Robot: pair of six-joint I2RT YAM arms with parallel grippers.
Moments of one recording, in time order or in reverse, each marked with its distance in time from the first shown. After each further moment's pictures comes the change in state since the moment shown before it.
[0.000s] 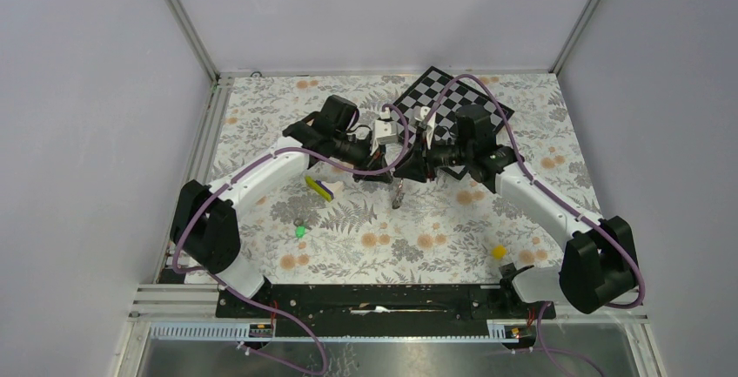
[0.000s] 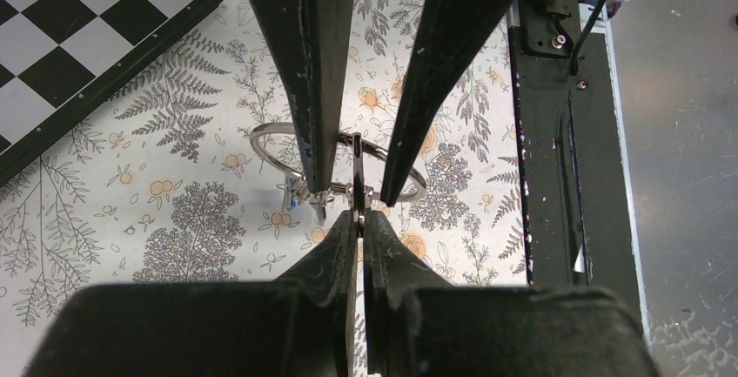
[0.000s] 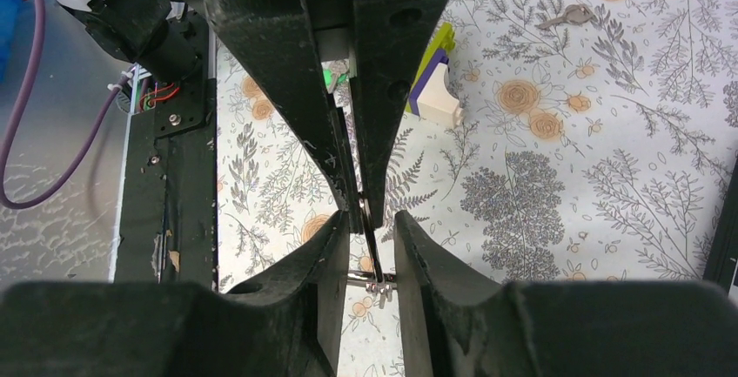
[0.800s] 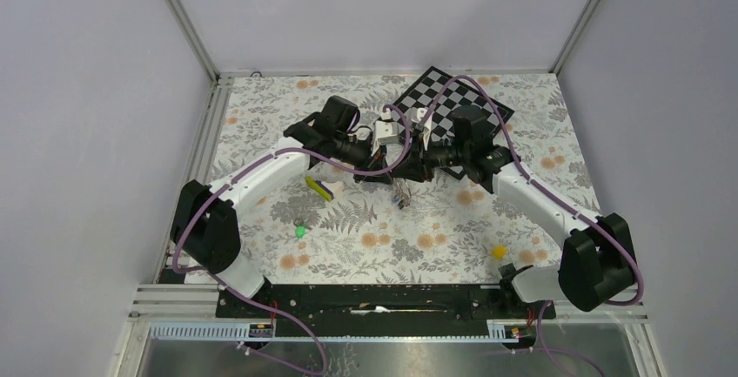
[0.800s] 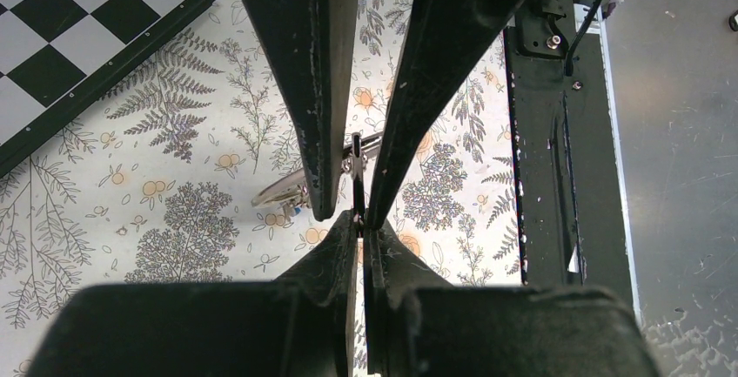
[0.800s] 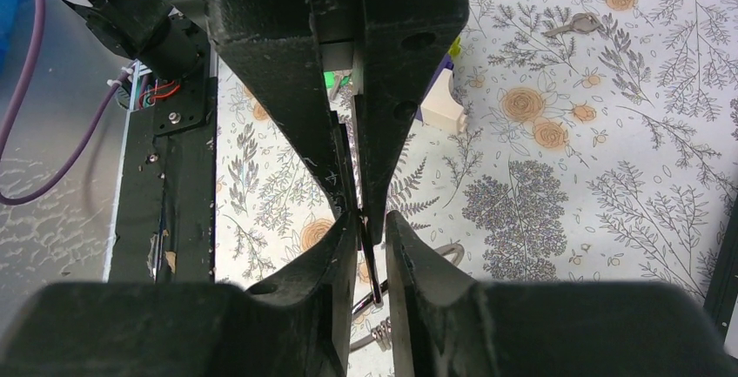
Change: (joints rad) left arm -0.007 0.001 0.000 -0.003 0.001 -0.010; right arm 0.021 0.014 -0.002 0.032 0.001 -0.005
